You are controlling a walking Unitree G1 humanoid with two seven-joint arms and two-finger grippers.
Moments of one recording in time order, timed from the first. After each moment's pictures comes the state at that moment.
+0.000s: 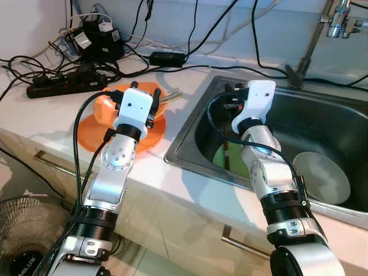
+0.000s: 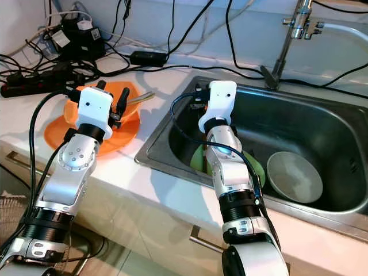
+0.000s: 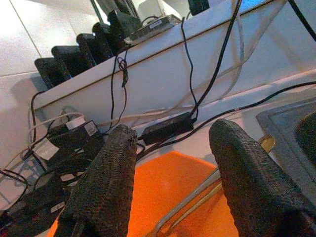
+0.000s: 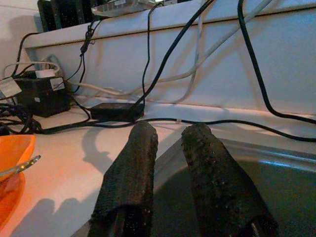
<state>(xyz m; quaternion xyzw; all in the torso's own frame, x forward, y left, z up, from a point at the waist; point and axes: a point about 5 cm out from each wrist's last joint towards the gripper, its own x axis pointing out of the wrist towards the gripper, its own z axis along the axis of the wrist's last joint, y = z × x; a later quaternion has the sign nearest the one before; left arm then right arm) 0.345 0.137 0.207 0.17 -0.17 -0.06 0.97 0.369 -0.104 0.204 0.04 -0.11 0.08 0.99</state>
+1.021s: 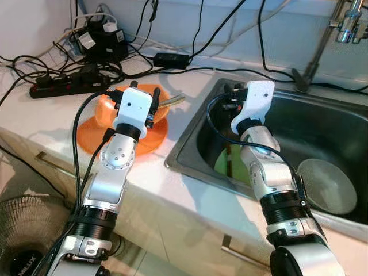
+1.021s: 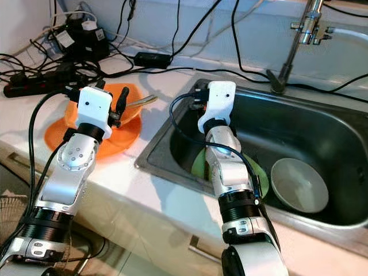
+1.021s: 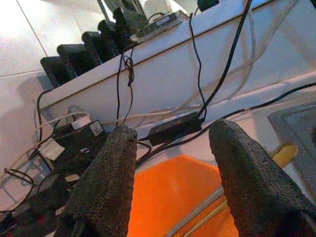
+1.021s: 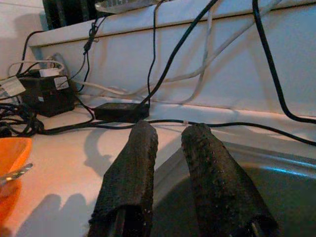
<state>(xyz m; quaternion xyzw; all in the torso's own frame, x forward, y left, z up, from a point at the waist) 0.345 0.137 0.209 0.17 -0.18 -0.06 0.97 0.369 -0.104 0.203 0.04 -0.11 0.08 0.99</state>
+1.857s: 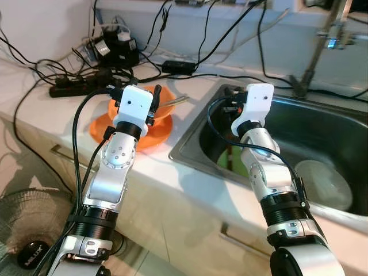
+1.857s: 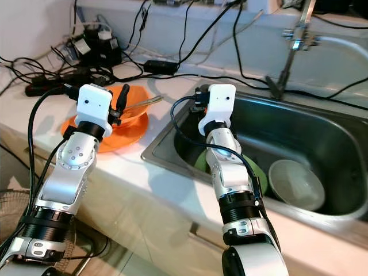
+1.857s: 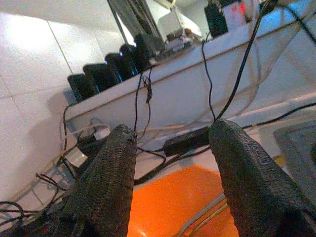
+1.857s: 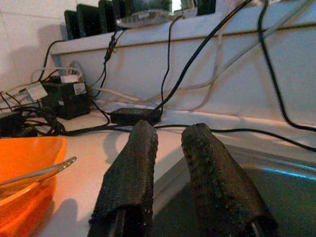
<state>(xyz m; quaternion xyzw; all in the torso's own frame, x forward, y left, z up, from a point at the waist) 0.344 0.135 0.213 0.17 -0.19 -0.06 0.97 0.369 -0.104 0.197 0.04 -0.10 0.08 0.99</state>
